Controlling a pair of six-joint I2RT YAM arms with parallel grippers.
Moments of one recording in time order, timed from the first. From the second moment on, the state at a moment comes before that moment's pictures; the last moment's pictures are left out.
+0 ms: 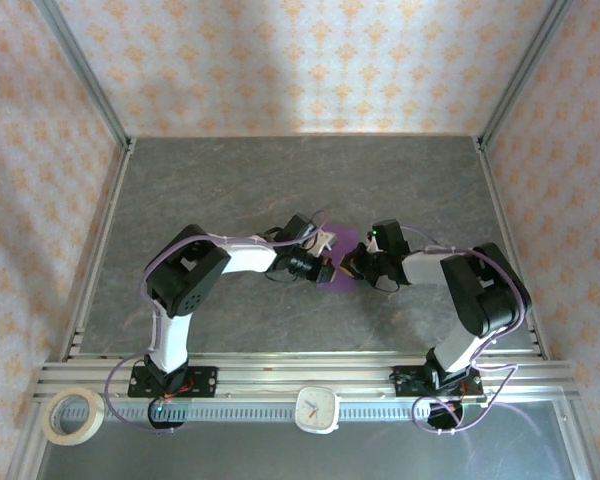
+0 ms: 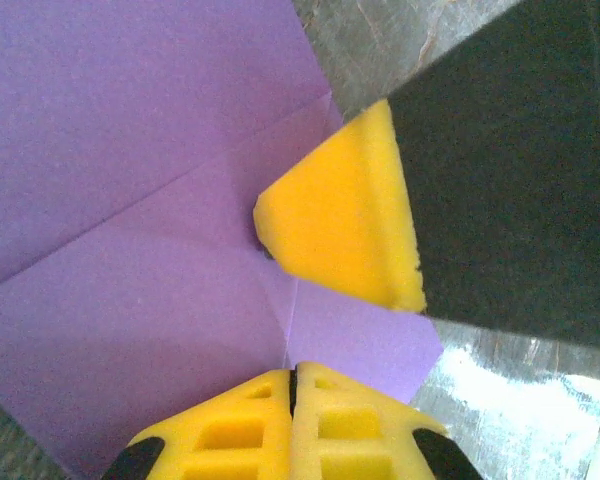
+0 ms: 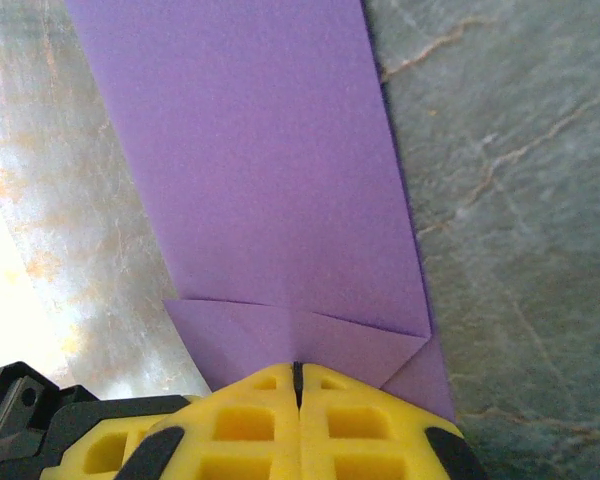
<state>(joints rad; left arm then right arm) -0.68 1.97 1.08 -0.07 0.54 -0.38 0.36 1.65 0.61 0.12 -0.52 1.00</state>
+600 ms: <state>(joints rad) -0.68 1.85 0.99 -0.12 0.51 -0.35 0.36 1.66 0.62 0.13 -0.53 0.99</state>
